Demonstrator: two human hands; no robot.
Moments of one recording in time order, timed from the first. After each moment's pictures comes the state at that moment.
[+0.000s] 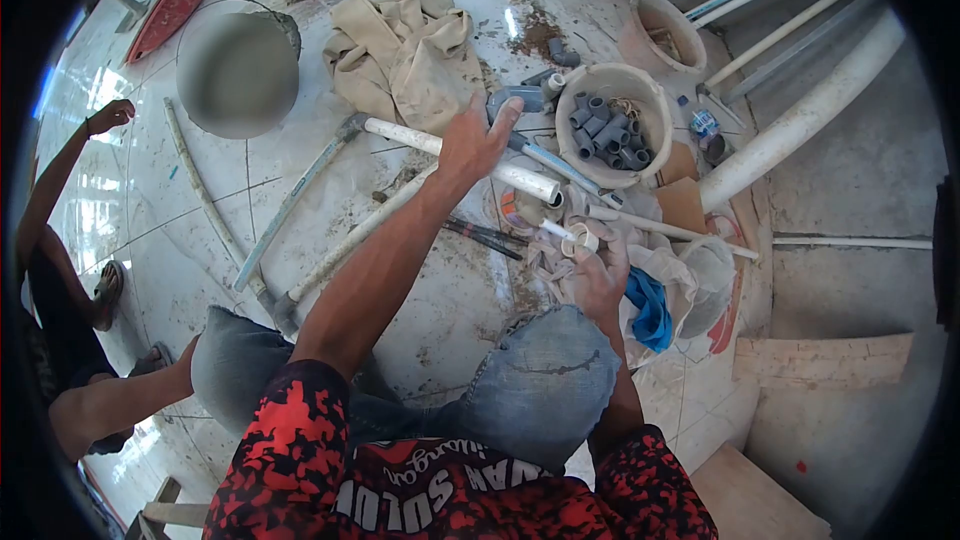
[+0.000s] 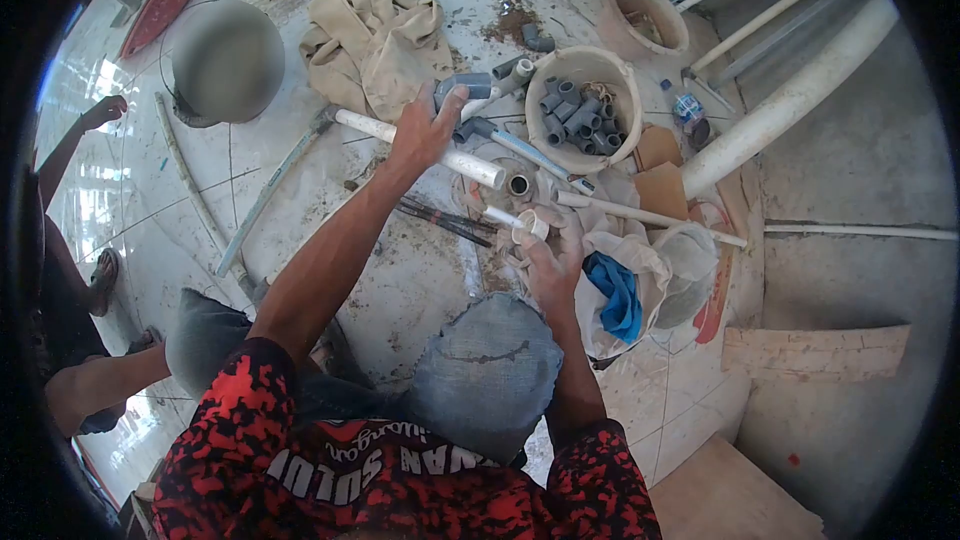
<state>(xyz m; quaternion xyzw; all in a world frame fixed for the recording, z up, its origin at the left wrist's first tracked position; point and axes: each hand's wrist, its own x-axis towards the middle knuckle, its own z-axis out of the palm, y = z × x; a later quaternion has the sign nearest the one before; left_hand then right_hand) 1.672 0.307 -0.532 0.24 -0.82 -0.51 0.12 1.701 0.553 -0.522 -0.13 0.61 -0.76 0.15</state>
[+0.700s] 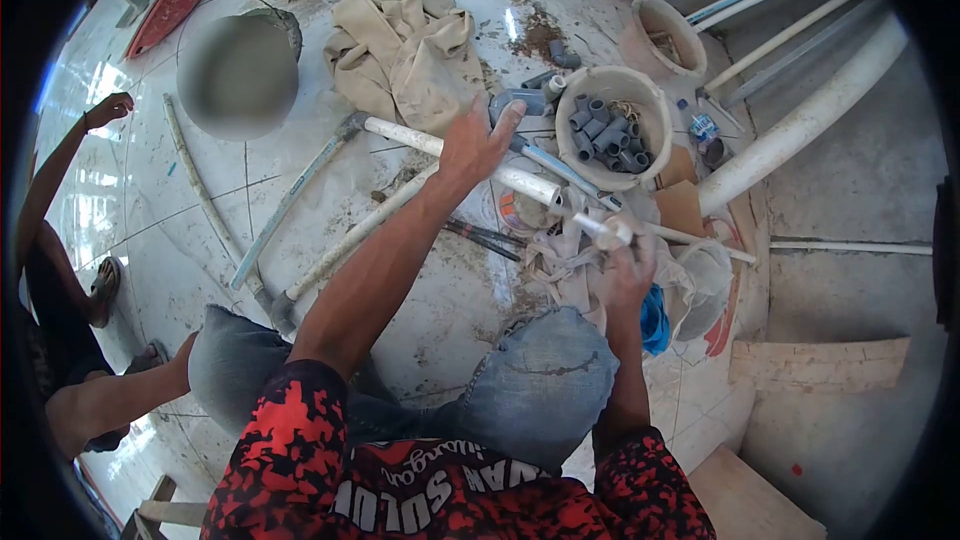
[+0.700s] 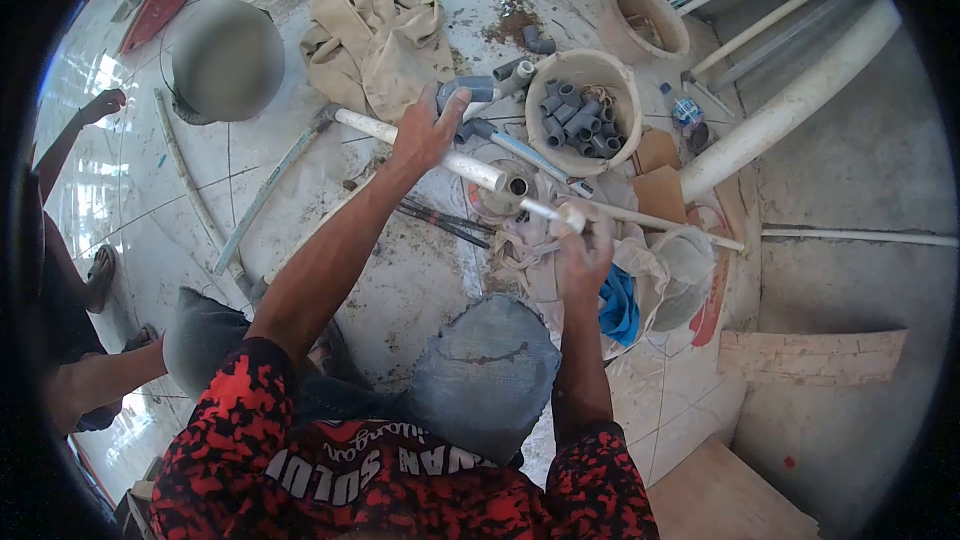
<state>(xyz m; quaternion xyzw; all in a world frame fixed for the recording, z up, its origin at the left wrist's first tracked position) 1.673 0.307 -0.533 0.24 -0.82 -0.51 0.11 1.678 0.566 -0.500 -0.14 0.70 -0.70 0.06</state>
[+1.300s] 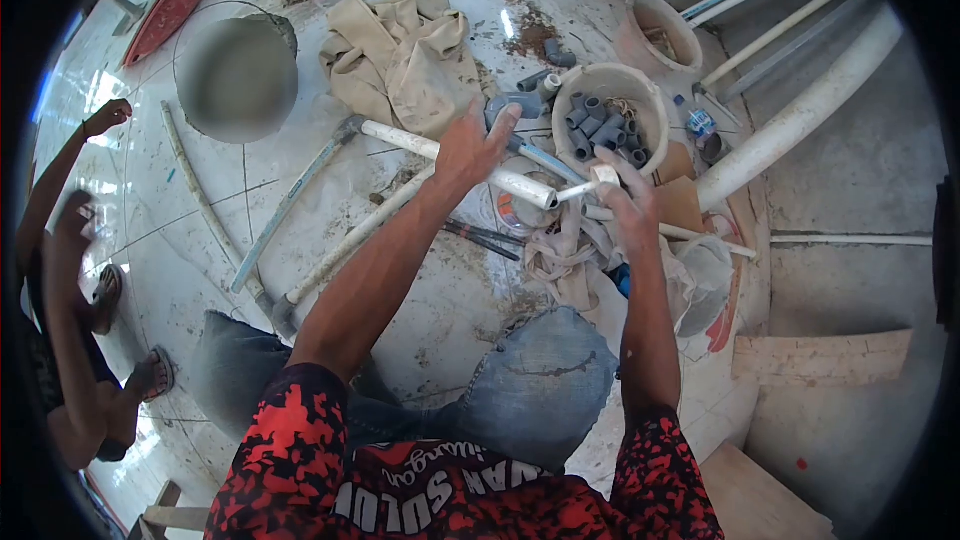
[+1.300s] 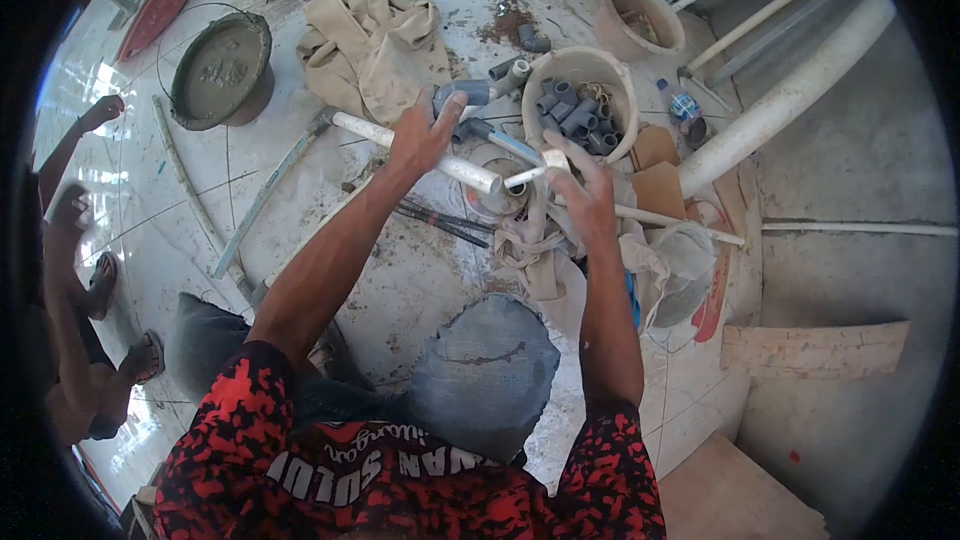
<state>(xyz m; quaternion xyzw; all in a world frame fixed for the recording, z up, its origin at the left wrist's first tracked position) 1.674 0.312 -0.537 0.24 -0.83 -0.49 0.15 1.616 0.536 -0.472 -0.23 0.76 -0.57 0.20</state>
